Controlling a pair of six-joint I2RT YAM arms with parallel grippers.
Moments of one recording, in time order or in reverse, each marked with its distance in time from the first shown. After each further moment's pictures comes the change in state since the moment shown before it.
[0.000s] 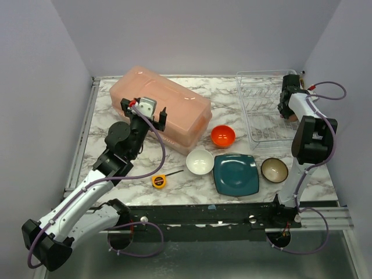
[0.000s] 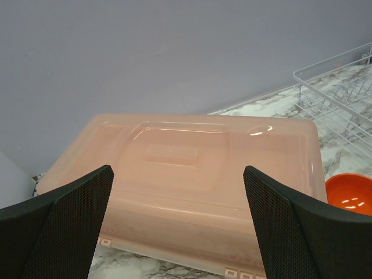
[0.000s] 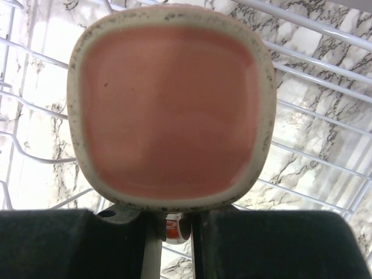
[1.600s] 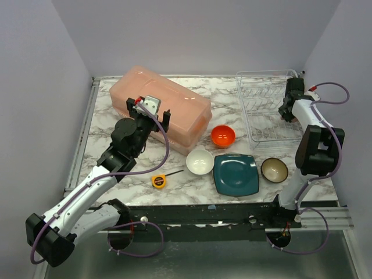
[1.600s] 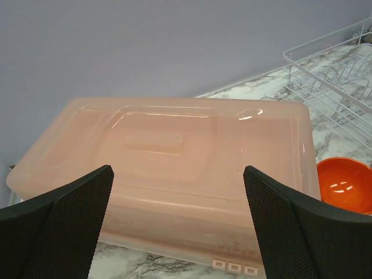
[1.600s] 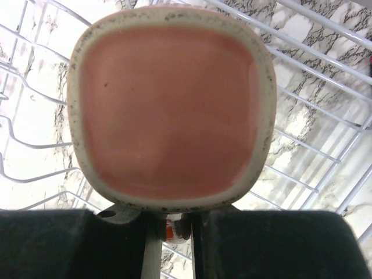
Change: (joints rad) left arm 0.015 0.058 0.005 -0.029 0.037 -0.050; right arm -0.006 -0.179 -0.177 0.080 -0.088 -0.119
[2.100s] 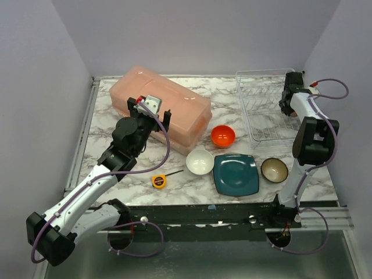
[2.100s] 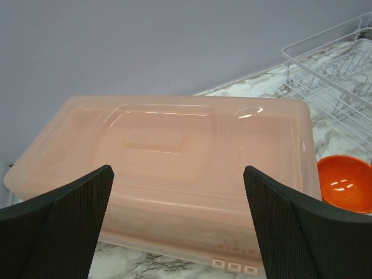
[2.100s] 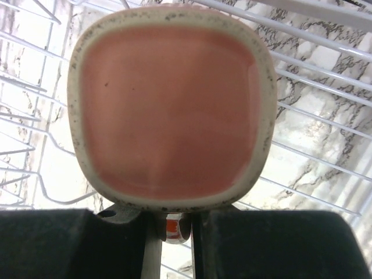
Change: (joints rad) left arm 0.000 0.013 0.006 -0.010 0.004 -0.003; right arm 0.000 0.143 0.174 -0.016 0.056 0.086
